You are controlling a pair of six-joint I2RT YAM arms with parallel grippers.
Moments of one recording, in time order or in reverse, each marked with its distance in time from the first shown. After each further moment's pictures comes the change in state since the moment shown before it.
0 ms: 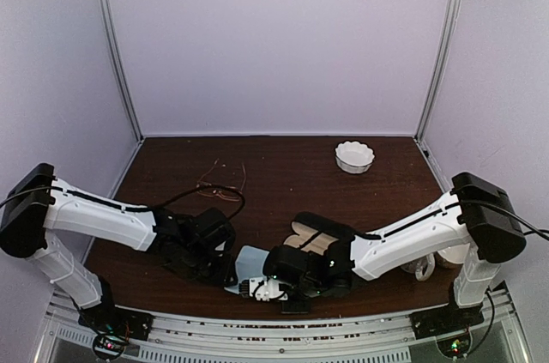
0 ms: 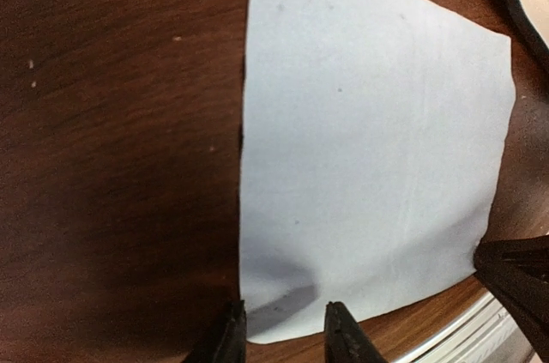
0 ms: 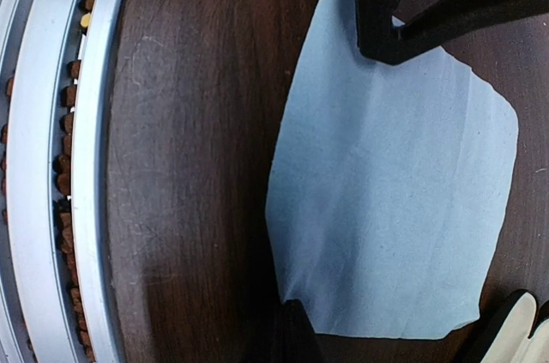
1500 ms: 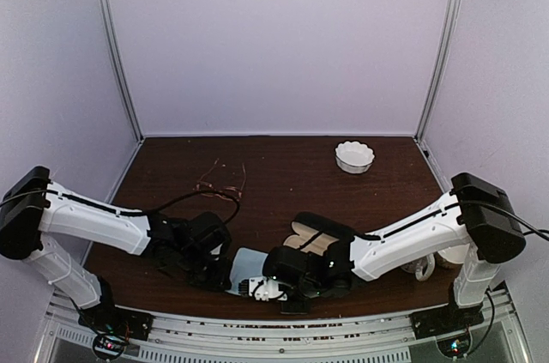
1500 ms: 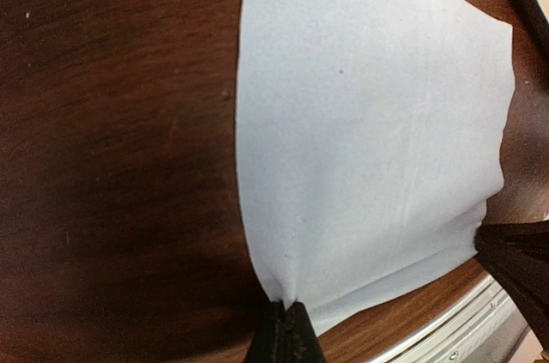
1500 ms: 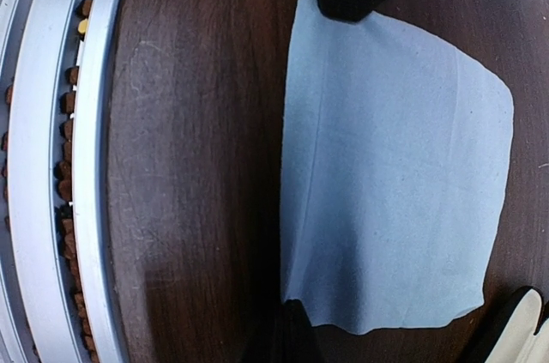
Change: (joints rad) left arm -0.001 -0.029 -0.053 0.040 0.044 -0.058; right arm 0.002 0.003 0.001 0.000 0.001 0.026
